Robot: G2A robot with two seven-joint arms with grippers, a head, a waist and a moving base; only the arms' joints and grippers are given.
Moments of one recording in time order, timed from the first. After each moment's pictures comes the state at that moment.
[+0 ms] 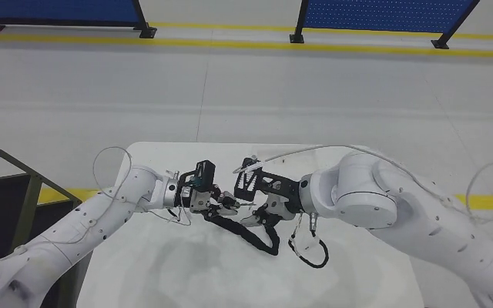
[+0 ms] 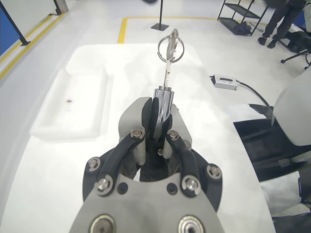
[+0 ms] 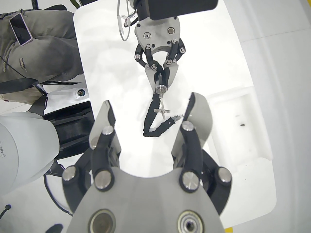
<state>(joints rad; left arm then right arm) 0.36 -0.97 -0.17 -1.14 1.02 -1.01 0.46 -0.47 -0.77 0.70 -2.08 -0.28 -0.15 1.13</state>
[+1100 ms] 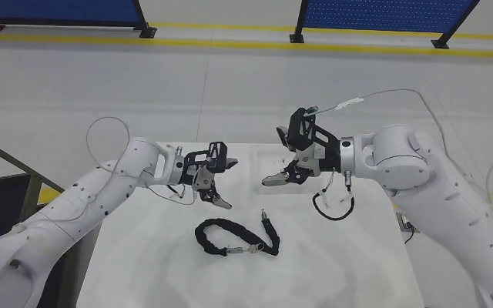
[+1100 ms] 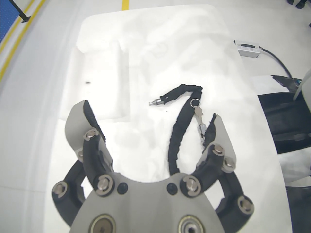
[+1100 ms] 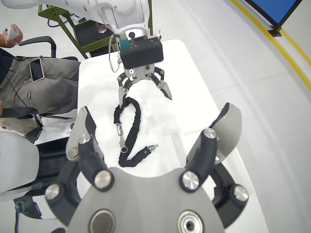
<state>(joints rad) 0.15 -1.02 -0.17 -1.14 0.93 -1.01 0.16 -0.56 -0.75 0.92 -1.76 -0.24 -0.60 0.80</state>
